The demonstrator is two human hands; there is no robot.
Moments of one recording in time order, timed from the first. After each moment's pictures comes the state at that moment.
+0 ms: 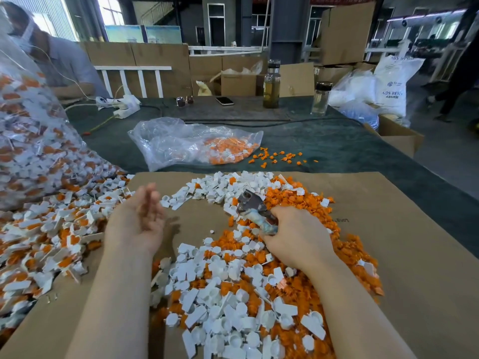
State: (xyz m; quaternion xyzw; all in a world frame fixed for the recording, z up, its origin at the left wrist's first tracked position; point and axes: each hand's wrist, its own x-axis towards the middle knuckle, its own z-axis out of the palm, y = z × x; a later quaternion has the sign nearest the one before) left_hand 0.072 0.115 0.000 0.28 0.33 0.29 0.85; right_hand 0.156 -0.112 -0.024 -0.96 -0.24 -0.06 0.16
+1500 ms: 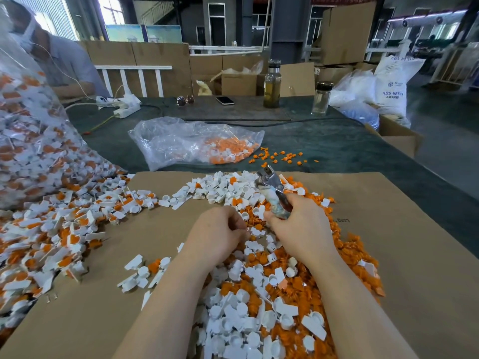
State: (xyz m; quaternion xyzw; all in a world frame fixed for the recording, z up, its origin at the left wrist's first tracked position) left_hand 0.102 0.042 -0.023 0.93 0.14 0.07 0.34; right_hand 0.162 -0.112 -0.022 -0.93 -0.16 -0.11 0.31
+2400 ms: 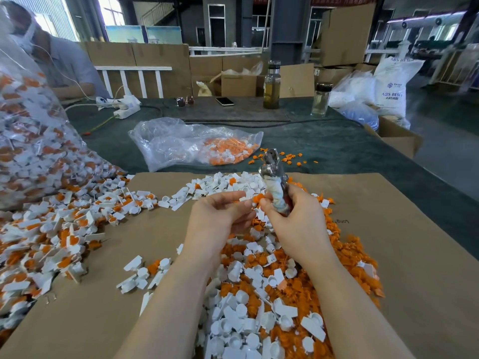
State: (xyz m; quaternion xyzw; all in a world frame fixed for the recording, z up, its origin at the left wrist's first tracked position) left_hand 0.097 0.027 -0.003 0.59 0.18 0.15 0.77; right_hand 0.152 -0.108 -0.014 -0.83 -0.23 -0.13 0.49
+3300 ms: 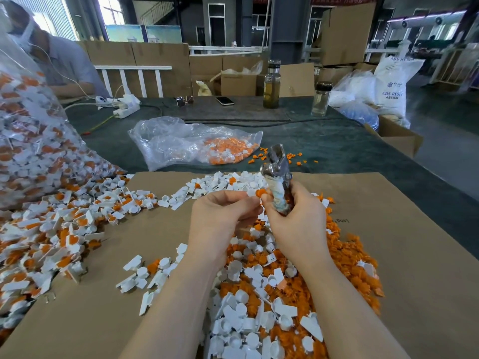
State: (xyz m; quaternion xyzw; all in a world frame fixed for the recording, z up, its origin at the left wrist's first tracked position) left_hand 0.093 0.019 0.000 0.60 0.15 0.17 0.77; right_hand 0.145 -0.103 -0.014 -0.82 -0.22 -0.22 0.48
